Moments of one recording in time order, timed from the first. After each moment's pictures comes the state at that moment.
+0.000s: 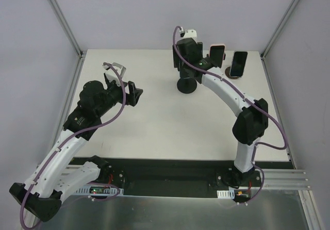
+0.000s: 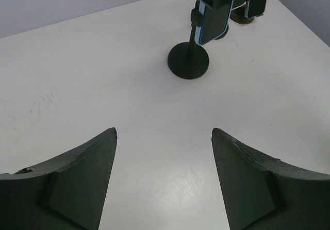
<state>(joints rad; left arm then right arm) -0.47 0.84 0.97 -0.32 0.10 -0.11 0.65 1.83 1.74 -0.43 0.49 0.18</state>
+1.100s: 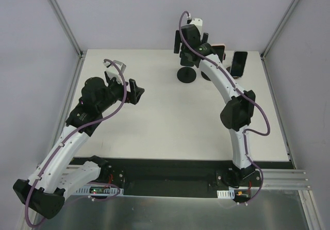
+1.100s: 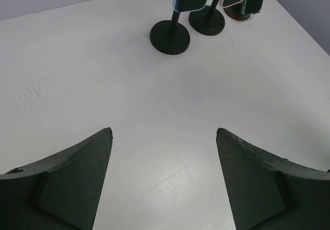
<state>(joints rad) -0.41 0.89 0.97 -0.31 0.17 -0.16 0.54 2.18 2.27 -0.63 0.54 0.34</state>
